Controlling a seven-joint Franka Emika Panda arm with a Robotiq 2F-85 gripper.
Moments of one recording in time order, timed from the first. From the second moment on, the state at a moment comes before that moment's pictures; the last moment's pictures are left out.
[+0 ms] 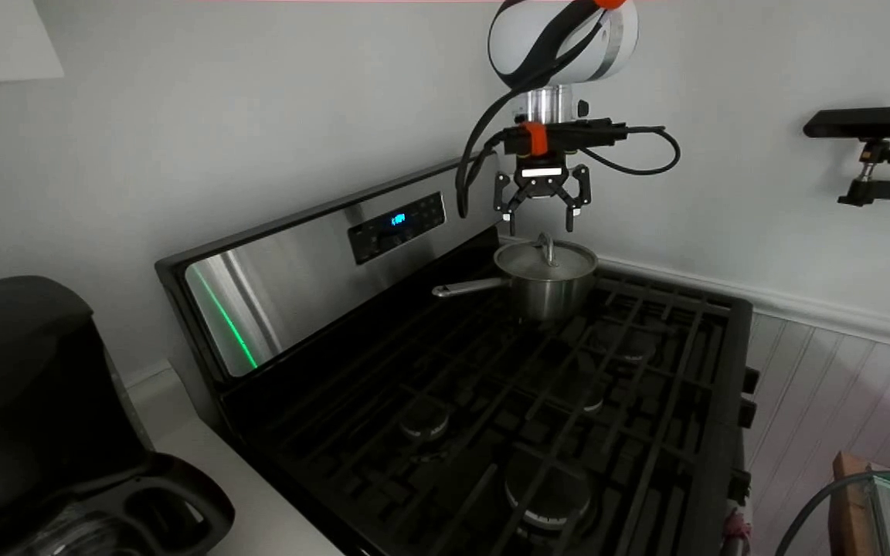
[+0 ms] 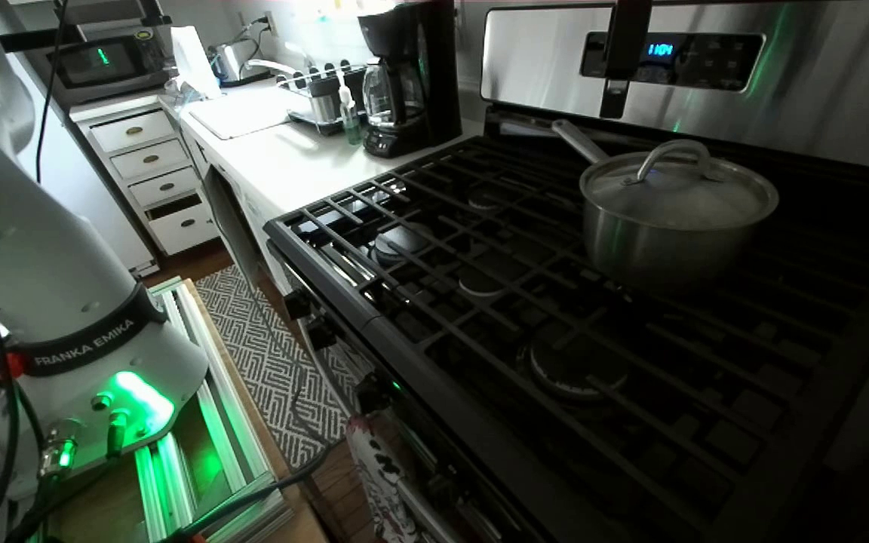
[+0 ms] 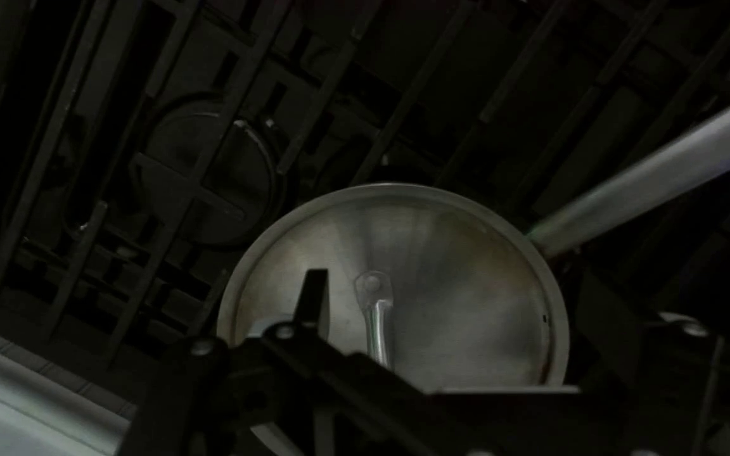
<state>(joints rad) -0.19 0.27 -0.26 -1.79 0.04 1.99 0.59</state>
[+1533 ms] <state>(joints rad) -0.15 0.36 -0.20 -1.83 0.24 2.14 0.82</state>
